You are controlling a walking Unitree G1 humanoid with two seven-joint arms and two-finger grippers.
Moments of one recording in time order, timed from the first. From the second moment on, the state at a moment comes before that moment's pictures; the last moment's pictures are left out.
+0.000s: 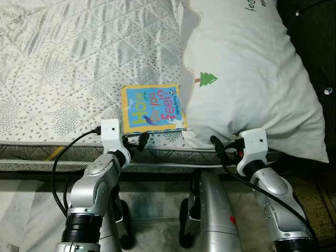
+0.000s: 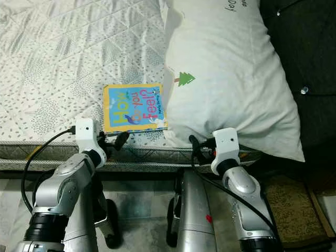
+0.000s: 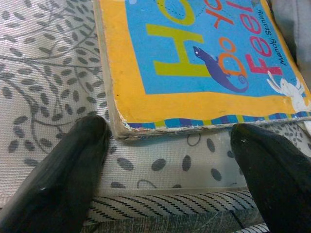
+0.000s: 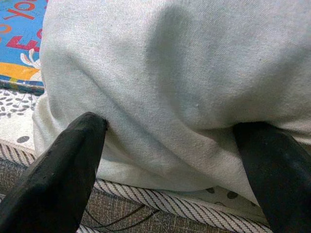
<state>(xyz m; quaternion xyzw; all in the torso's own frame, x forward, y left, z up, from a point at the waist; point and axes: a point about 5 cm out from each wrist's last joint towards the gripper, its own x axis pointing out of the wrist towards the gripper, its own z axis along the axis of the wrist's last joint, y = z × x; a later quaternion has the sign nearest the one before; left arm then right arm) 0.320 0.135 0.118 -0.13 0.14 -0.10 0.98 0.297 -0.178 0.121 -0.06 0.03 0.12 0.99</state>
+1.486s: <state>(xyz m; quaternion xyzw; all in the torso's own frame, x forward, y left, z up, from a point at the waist) 0.322 0.136 0.122 -0.13 0.18 -0.07 0.97 0.302 -0.177 0.121 -0.06 0.03 0.12 0.99</state>
